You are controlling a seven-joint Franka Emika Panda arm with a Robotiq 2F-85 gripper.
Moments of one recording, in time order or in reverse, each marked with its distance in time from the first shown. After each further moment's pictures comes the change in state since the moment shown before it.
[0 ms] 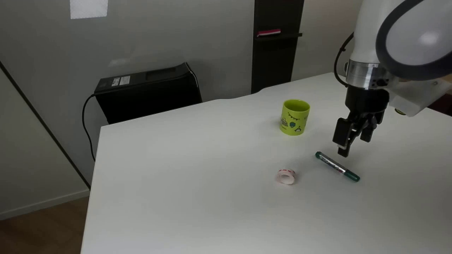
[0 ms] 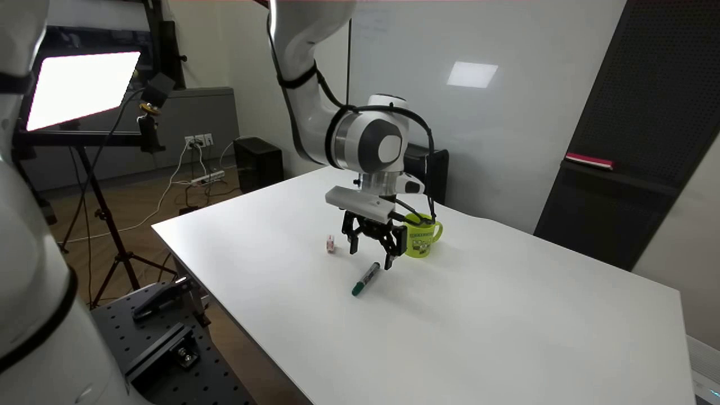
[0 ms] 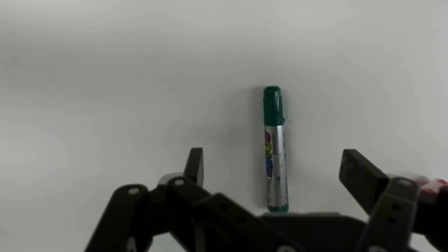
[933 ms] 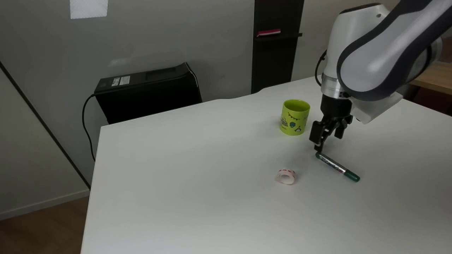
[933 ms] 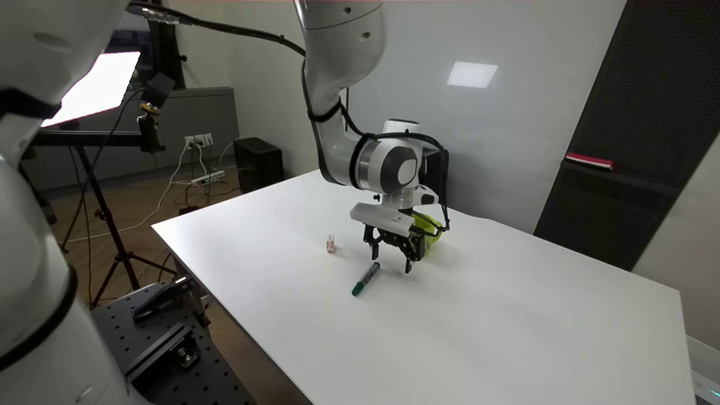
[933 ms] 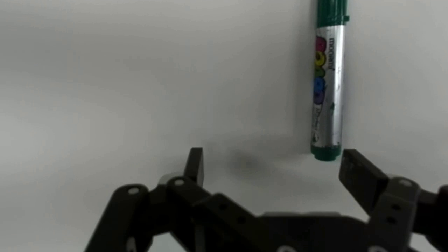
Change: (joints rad) arm 0.008 0.232 -0.029 0.232 -0.021 0.071 -0.013
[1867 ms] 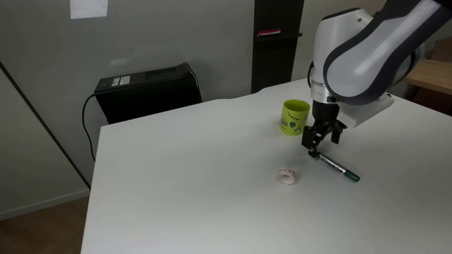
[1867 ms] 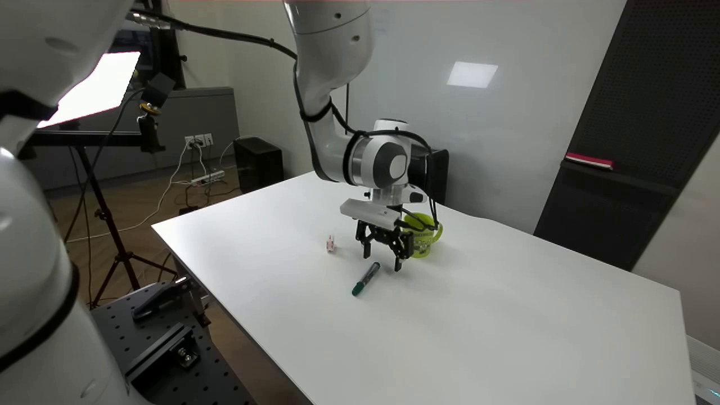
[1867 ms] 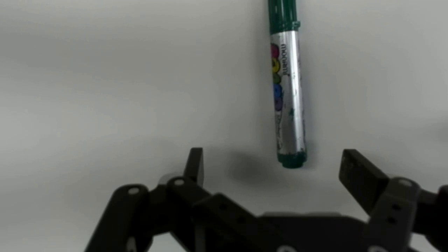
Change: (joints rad) arm 0.073 0.024 -0.022 0.041 0.000 -0.079 0.113
